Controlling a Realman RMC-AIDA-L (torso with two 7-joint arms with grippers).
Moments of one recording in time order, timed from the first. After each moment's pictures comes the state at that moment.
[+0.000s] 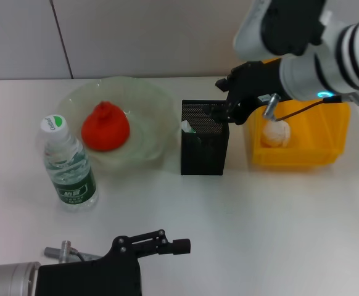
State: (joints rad) left arm -0.28 -2.04 1.41 0.57 1.35 1.73 -0.91; right arm 0.60 2.08 1.62 1.57 0.63 -1.21 2.36
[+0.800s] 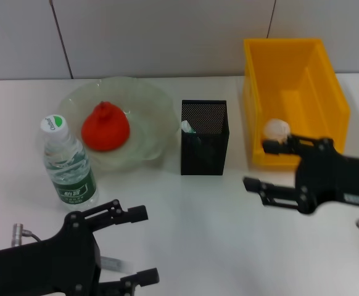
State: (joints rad) left arm -0.24 -2.02 1.24 0.57 1.35 1.83 -0.86; right arm -0.02 2.09 1.75 1.54 1.45 -1.23 1.64
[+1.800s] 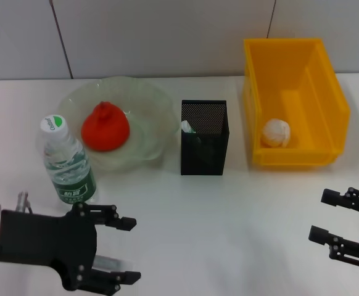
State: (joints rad) left arm -0.23 -2.07 1.19 1.37 1.97 1.72 -1.51; right arm 0.12 2.08 2.32 0.81 1.48 -1.72 1.12
